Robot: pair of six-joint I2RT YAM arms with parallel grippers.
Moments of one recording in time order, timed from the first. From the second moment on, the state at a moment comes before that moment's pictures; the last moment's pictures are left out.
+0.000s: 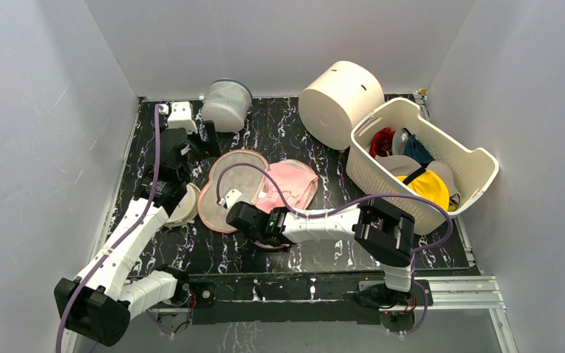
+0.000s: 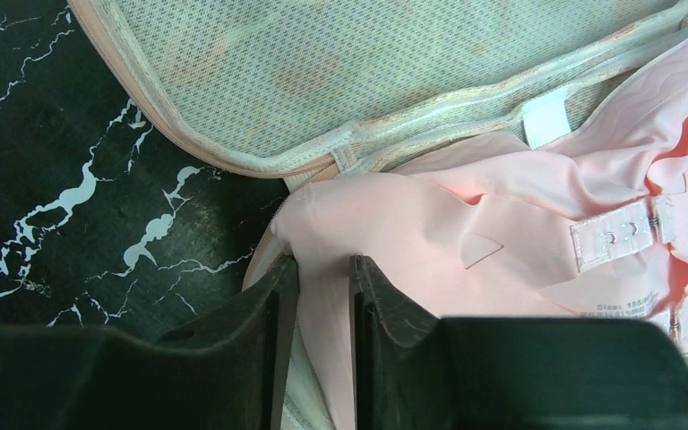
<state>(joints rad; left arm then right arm) -0.35 1.04 0.95 -0.19 -0.34 -0.14 1.24 1.87 1.25 -0.29 0.40 0.21</state>
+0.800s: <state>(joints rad) -0.35 1.04 0.94 -0.19 -0.33 -0.13 1.25 1.82 1.25 -0.28 0.40 0.21</state>
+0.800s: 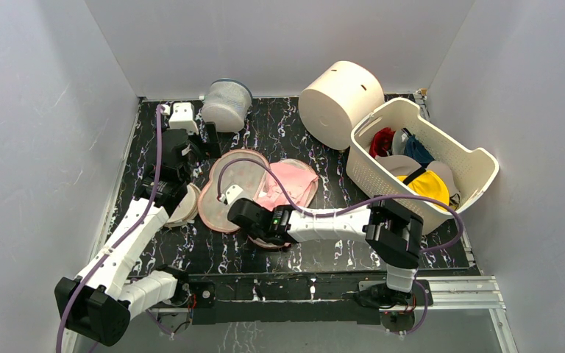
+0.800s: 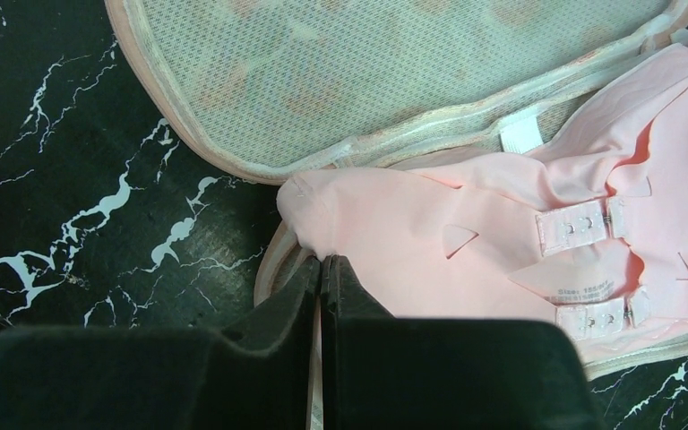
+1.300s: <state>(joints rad) -0.35 1.04 0.94 -0.19 -0.33 -0.13 1.25 1.81 1.25 -0.28 0.30 0.23</state>
